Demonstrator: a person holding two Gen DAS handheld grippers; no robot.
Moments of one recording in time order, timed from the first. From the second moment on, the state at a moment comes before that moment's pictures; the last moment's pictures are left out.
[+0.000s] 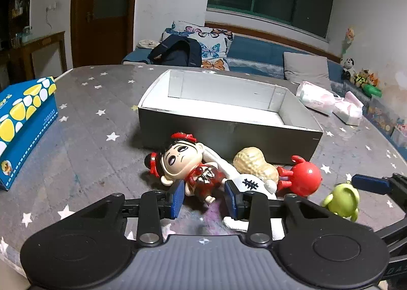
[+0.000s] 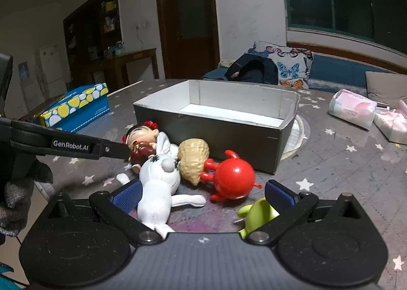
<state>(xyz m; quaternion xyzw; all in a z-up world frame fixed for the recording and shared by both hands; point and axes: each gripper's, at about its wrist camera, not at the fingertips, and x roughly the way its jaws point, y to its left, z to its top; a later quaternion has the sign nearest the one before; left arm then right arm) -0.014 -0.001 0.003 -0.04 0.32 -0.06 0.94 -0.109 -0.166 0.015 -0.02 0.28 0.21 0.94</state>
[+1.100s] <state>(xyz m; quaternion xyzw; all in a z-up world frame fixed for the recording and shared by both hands) 0.018 -0.001 -0.018 -0.14 0.41 -0.17 0.89 -0.091 -0.122 -0.014 -0.07 0.33 0.29 0.89</state>
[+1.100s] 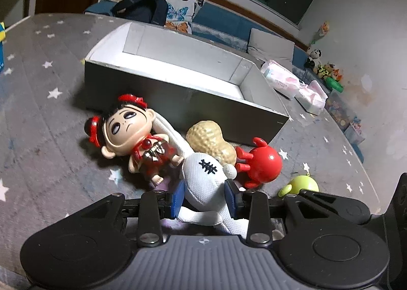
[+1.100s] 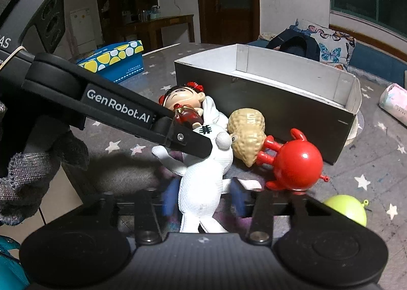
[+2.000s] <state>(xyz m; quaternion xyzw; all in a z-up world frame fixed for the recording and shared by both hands) 0.042 -0.001 0.070 -0.16 0.30 -0.22 0.92 -0.065 -0.131 0.074 -0.15 0.23 0.32 0.91</state>
